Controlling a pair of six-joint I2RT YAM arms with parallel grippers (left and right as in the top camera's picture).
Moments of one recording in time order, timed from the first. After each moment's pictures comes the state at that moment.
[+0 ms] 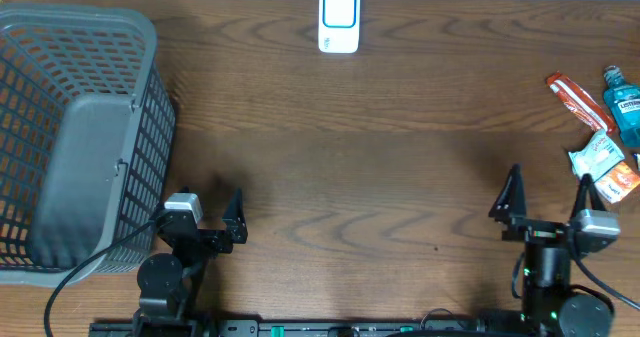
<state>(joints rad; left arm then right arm) -0.09 0.01 0.09 -0.29 0.08 -0.22 -0.10 0.03 0.28 -0.07 0.02 0.15</state>
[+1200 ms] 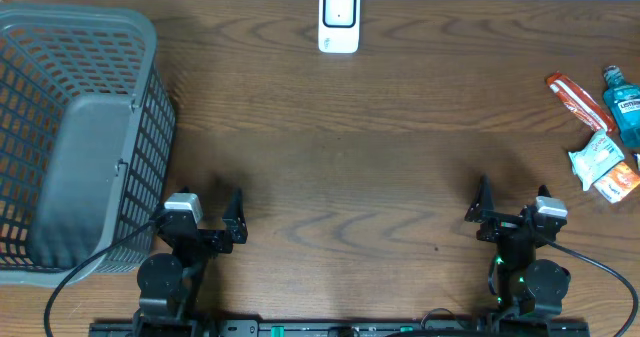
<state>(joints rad) -0.09 0.01 0.09 -0.29 0.08 -0.22 -0.10 0.01 0.01 -0.07 0.02 0.15</state>
